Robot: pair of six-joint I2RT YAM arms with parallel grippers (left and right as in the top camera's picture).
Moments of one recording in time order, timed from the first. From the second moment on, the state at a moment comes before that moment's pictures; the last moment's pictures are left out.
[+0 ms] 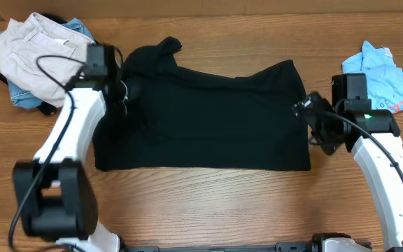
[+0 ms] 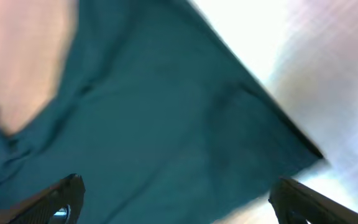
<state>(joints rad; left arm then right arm) -0.01 1.77 1.35 -0.65 0.19 -0.52 0.01 1.36 1.10 -0.86 -0.12 0.87</state>
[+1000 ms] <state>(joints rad) -0.28 2.46 2.27 -0.68 -0.25 0.06 -0.03 1.96 1.64 -1.00 -0.16 0.54</state>
